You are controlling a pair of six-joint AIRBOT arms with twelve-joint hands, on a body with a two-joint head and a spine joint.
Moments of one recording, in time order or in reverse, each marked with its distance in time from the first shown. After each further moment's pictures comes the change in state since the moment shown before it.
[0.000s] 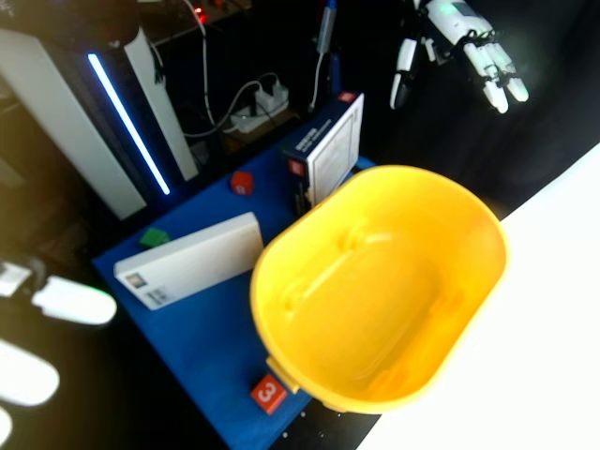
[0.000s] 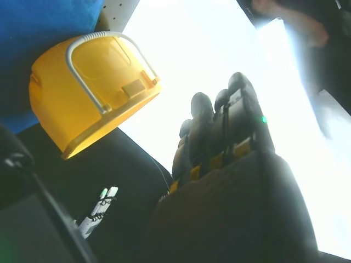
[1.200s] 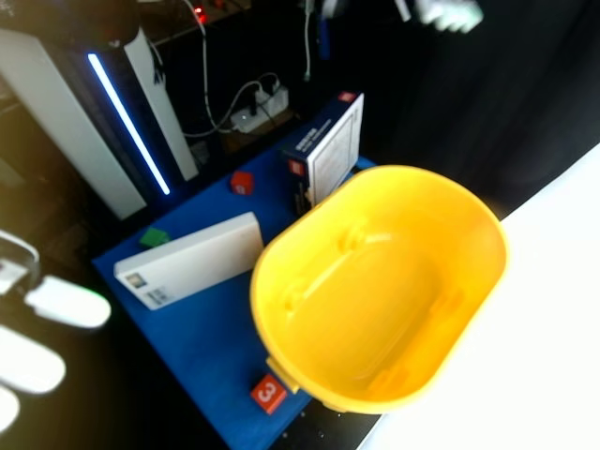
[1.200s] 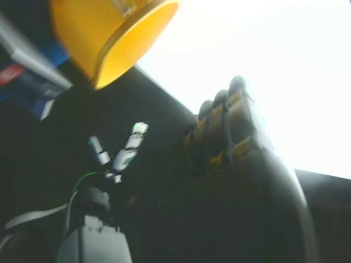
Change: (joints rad) left arm 0.248 0.302 -0.326 0.105 -0.441 -0.081; right arm 0.000 0.012 -0.018 0.000 -0.001 -0.001
